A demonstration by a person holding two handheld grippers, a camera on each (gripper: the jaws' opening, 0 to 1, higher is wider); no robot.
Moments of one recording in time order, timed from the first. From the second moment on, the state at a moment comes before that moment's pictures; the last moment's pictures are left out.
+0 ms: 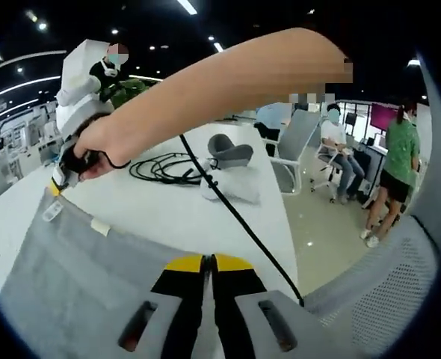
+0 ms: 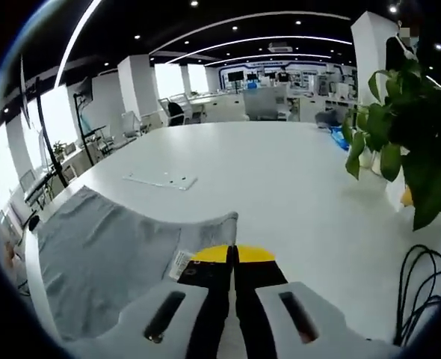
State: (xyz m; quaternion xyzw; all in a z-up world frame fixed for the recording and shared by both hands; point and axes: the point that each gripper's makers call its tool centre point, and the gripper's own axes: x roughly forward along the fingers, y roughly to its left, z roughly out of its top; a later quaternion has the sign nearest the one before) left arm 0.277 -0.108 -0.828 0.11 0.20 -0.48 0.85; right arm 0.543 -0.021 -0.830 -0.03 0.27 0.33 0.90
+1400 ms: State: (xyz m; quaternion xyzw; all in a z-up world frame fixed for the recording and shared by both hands) left arm 0.230 0.047 -0.741 0.09 0.15 -0.39 0.90; right arm 0.479 0.105 -0.729 0.01 0.22 0.33 0.91
